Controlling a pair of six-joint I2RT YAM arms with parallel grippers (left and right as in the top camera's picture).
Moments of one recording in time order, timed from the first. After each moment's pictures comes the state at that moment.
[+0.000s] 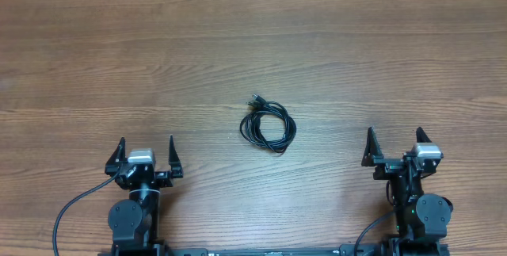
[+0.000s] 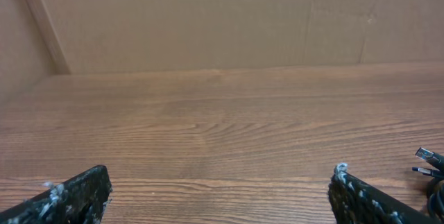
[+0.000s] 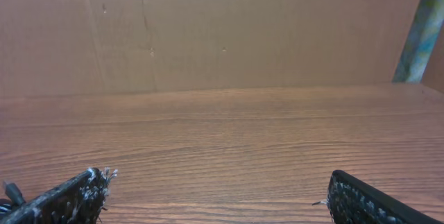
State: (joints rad) left arm 0.04 0.01 0.01 -0.08 -0.03 0.05; right arm -0.04 0.01 0.02 -0.03 -0.04 0.04
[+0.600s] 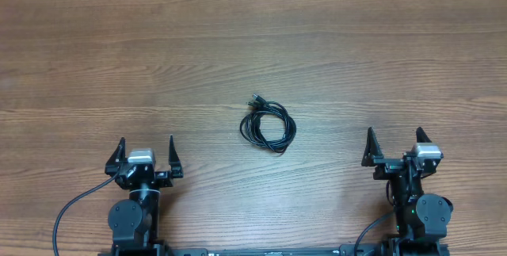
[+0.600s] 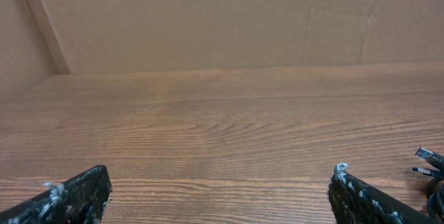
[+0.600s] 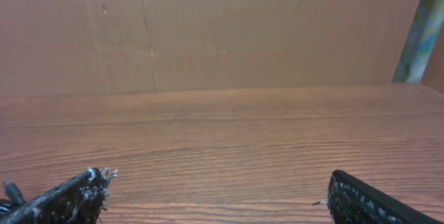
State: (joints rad) left arm 0.04 0.01 0.01 -0.08 -0.03 0.05; right arm -0.04 0.01 0.02 -0.04 -0.04 0.04
